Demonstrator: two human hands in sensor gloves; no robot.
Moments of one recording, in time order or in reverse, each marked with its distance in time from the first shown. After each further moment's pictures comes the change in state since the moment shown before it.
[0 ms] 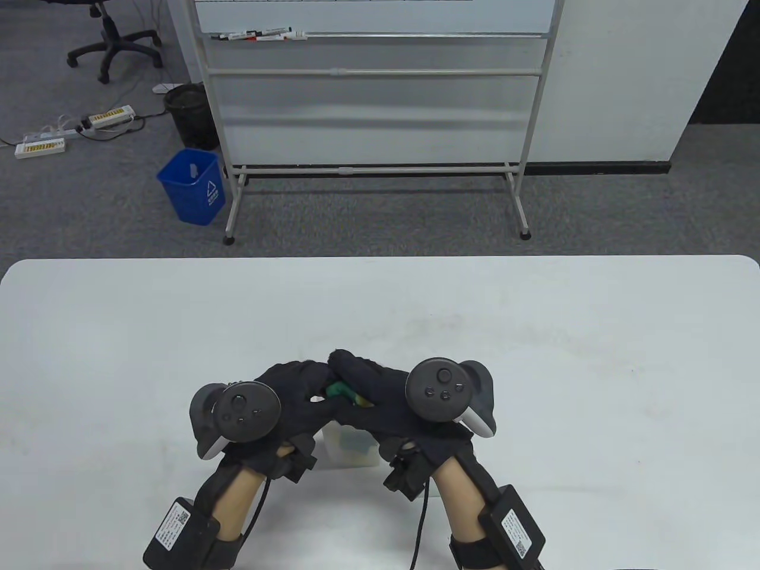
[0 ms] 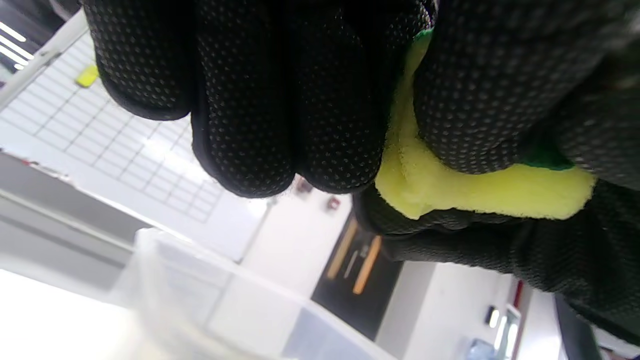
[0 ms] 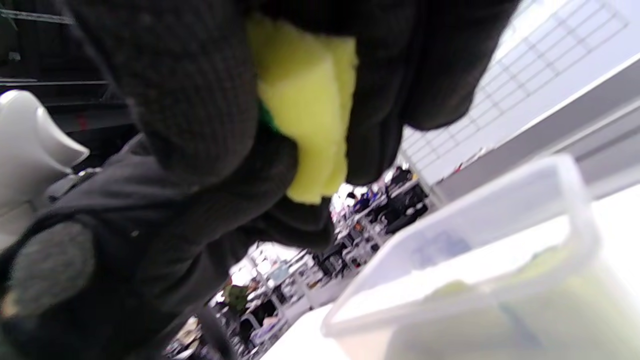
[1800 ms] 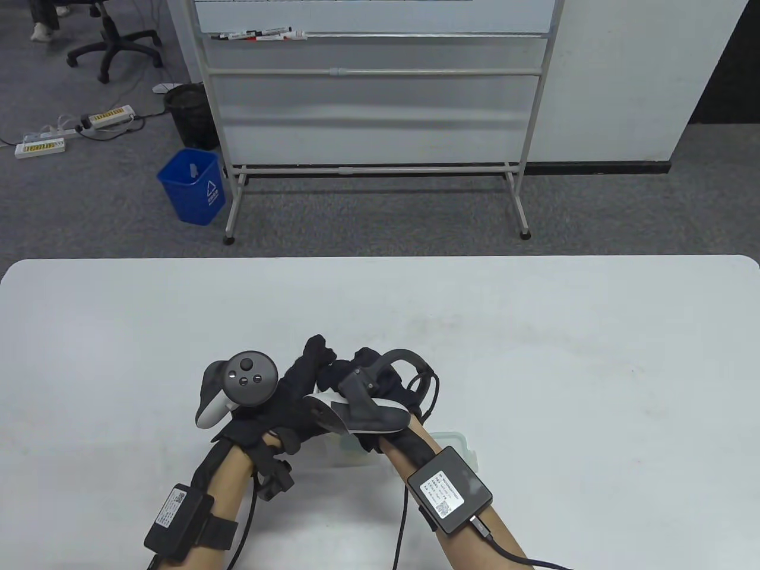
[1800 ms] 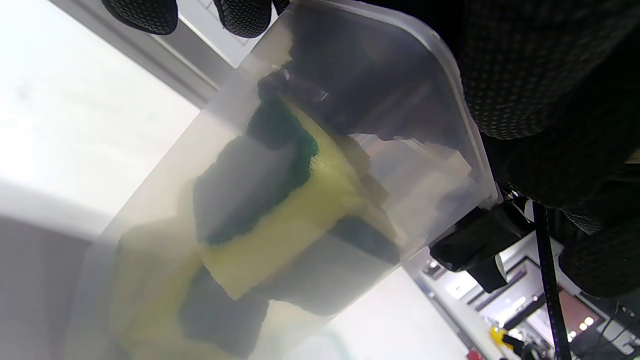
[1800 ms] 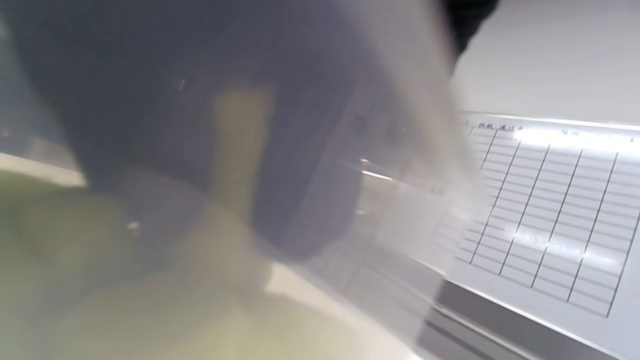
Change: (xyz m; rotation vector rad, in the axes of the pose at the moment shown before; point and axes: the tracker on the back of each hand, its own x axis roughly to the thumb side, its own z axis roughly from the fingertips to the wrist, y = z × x) left_hand -0.062 -0.051 -0.002 -0.511 0.117 0.276; right_hand 0.014 0.080 -0.045 0.120 -0.245 0.948
